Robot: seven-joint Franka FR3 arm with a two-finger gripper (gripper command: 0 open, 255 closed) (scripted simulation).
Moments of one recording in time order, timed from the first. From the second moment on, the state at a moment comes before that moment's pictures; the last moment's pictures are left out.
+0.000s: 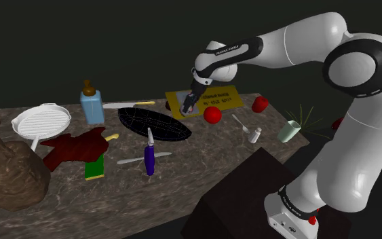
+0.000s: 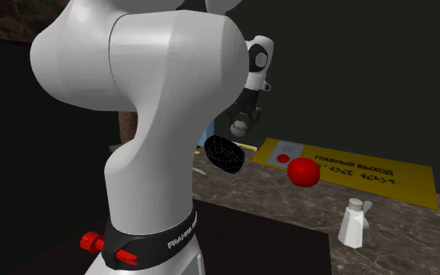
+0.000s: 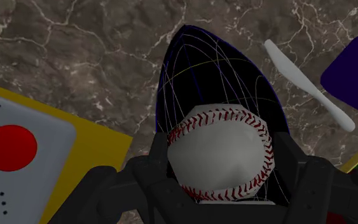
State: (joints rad) arm 0.23 0.29 -0.18 -2.02 0.43 2.28 -0.58
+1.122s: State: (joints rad) arm 0.31 0.66 -0.12 -1.53 0.42 2.21 -0.38
